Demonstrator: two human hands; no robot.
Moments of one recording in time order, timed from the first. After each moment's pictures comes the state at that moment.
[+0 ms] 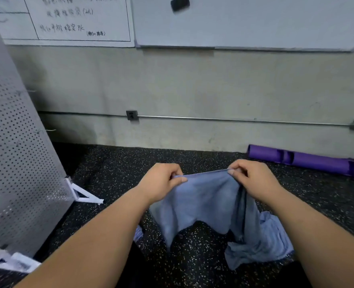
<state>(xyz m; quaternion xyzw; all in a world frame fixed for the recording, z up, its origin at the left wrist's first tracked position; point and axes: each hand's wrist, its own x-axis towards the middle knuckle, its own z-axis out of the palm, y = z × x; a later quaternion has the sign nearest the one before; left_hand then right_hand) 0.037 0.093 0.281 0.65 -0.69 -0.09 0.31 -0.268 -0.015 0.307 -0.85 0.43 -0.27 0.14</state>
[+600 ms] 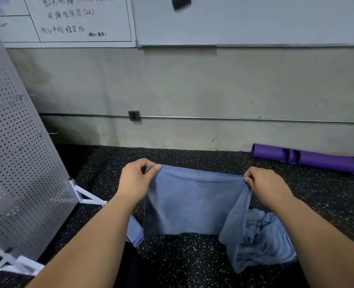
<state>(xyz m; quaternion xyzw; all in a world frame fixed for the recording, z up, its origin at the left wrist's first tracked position) 0.084 0.110 0.278 0.72 -0.48 -0.08 0.48 -0.278 -0.043 0.280 -0.83 0.54 -0.15 0.04</state>
